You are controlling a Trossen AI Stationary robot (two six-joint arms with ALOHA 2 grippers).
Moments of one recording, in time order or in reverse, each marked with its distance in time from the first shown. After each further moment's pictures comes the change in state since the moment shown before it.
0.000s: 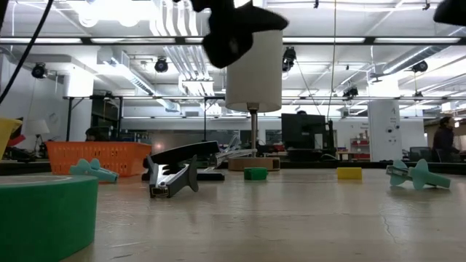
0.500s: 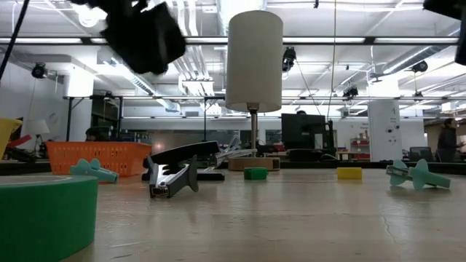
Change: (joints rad) left arm -0.263 0.002 -0.037 -0.291 -0.215 -0.033; right arm 0.016 0.000 -0.001 0.023 0.154 -0.046
